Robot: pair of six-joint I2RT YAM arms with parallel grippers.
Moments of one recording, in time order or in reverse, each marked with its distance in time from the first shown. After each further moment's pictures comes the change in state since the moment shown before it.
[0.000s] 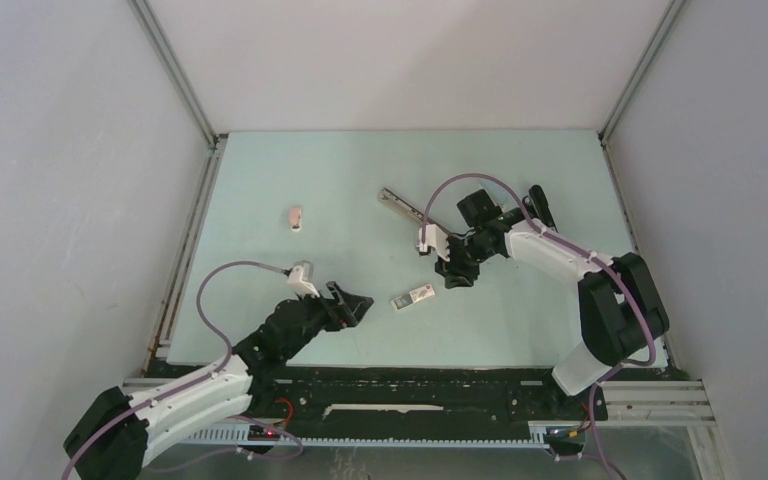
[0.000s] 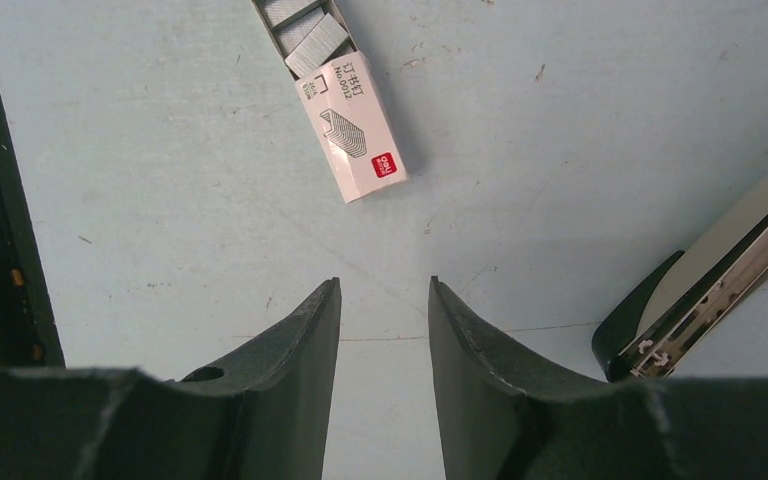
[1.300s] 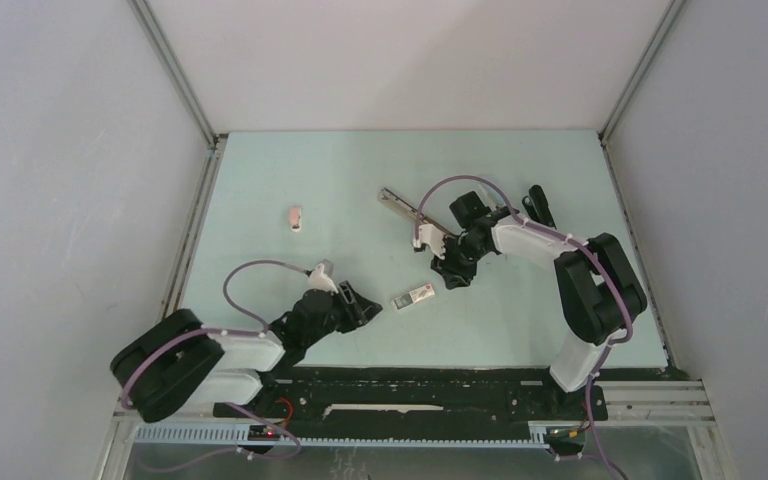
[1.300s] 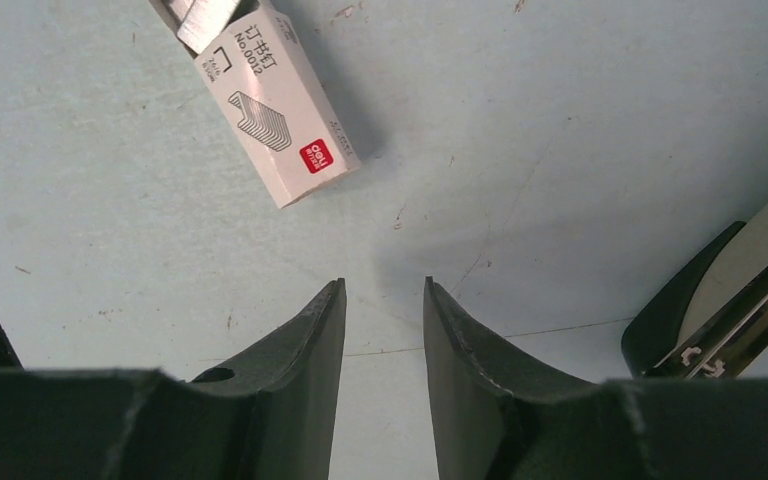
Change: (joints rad) left arm 0.000 0.527 0.040 0.306 0.071 -0.153; right arm -0.006 0.136 0.032 0.027 0.083 0.096
